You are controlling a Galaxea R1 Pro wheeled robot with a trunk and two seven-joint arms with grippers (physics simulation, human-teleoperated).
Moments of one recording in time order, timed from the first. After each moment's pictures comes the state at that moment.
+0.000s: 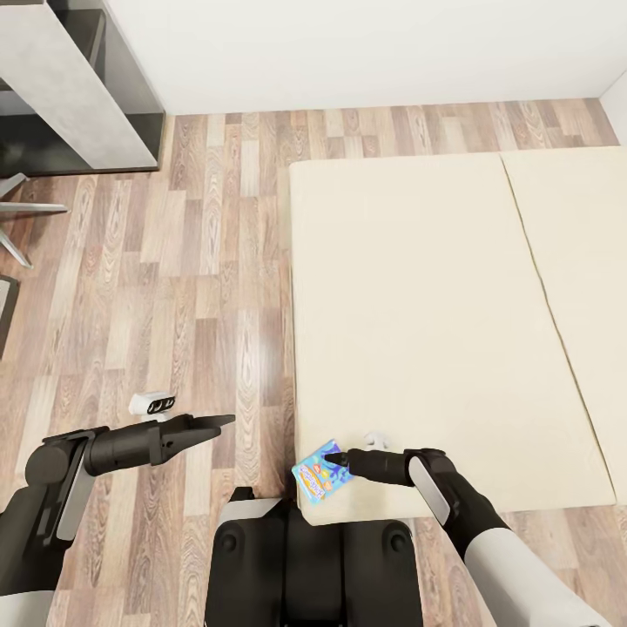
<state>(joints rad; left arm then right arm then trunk) -0.47 0.19 0.20 -1.48 0.22 0.97 -1.57 -0.67 -0.01 0.18 -0.73 -0.45 0.68 0.51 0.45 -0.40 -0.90</state>
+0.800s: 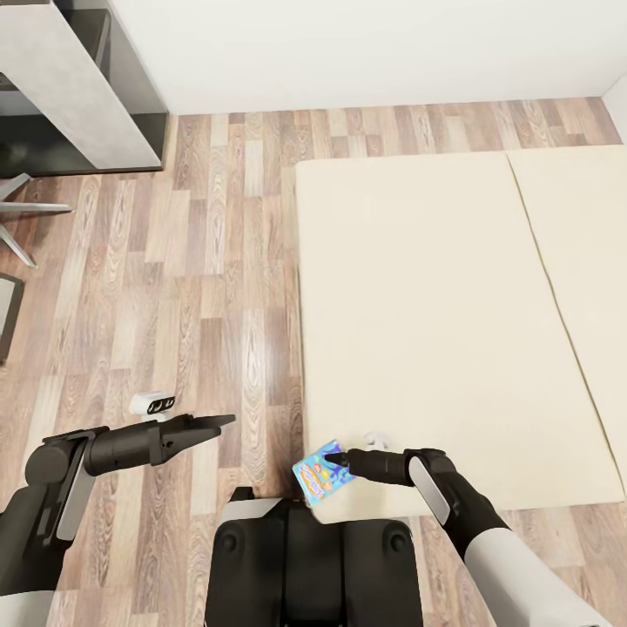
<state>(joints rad) -0.47 0.19 0.20 -1.48 0.22 0.97 -1.57 -0.67 -0.01 0.18 -0.73 -0.45 0.68 0.51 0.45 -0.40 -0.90</state>
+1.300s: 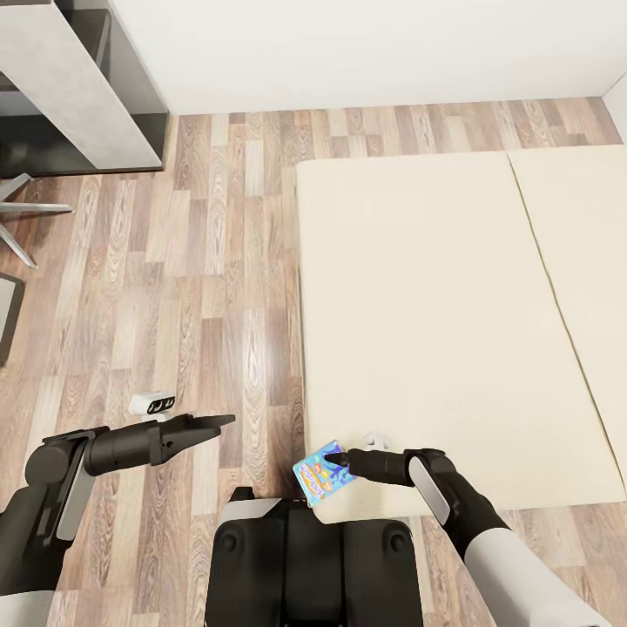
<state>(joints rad) -0.47 0.19 0.20 -1.48 0.22 0.97 -1.57 -0.67 -0.01 0.18 -0.73 -0.45 0.69 0.51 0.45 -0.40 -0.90</state>
